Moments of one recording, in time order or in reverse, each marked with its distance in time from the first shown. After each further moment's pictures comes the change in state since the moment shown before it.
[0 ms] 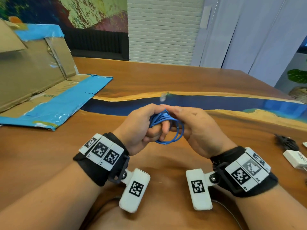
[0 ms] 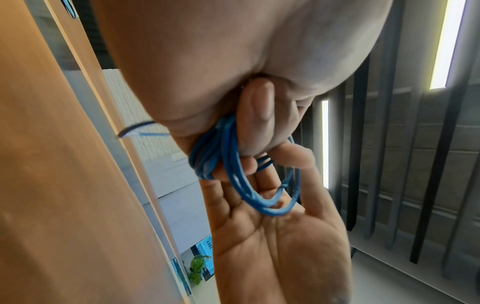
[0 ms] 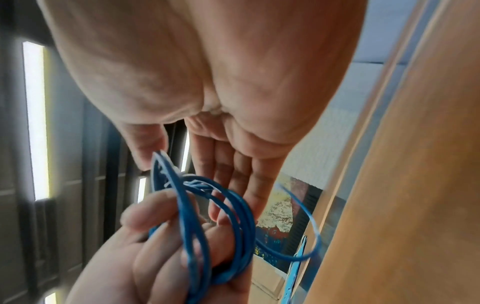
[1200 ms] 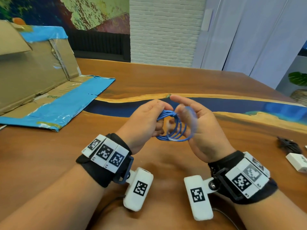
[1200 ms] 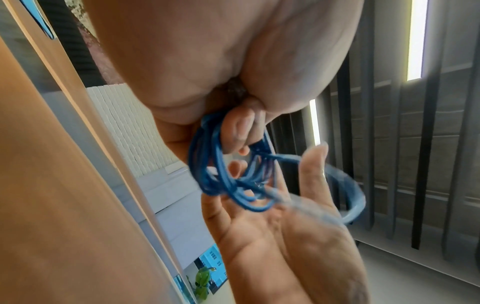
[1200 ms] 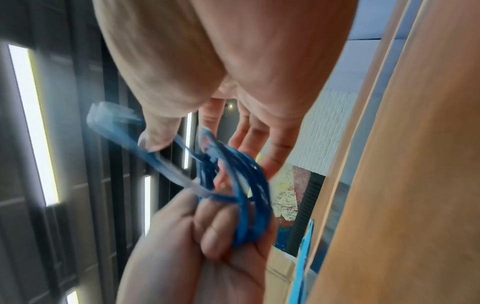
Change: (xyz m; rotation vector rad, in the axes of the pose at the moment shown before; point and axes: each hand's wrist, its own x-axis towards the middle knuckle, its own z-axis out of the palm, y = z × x) left_hand 0.004 0.002 0.000 0.139 0.214 0.137; right_hand 0.003 0.000 0.013 0.127 0.286 0.011
